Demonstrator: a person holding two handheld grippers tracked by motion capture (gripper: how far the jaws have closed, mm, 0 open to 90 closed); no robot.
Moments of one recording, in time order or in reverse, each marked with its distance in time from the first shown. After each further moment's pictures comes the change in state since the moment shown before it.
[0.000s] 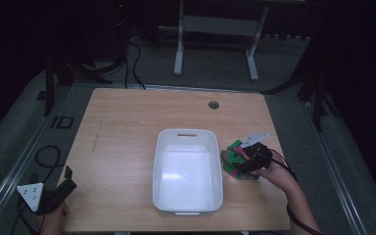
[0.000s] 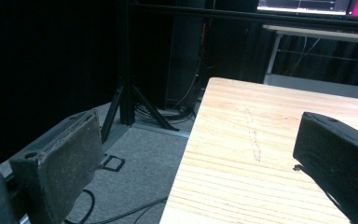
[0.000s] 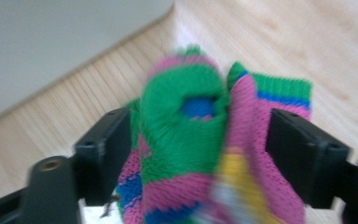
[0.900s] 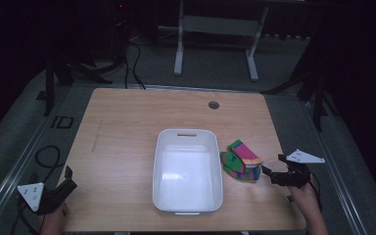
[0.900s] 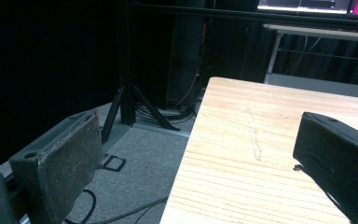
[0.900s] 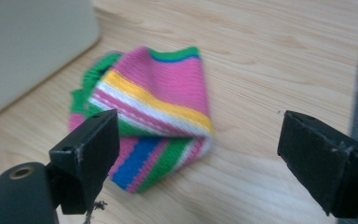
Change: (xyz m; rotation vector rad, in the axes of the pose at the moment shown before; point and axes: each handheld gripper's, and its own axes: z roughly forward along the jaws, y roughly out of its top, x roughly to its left) left arm 0.000 0.000 0.000 0.002 0.003 0.005; right arm -0.013 -0.105 -0.058 -0.336 -0.167 0.303
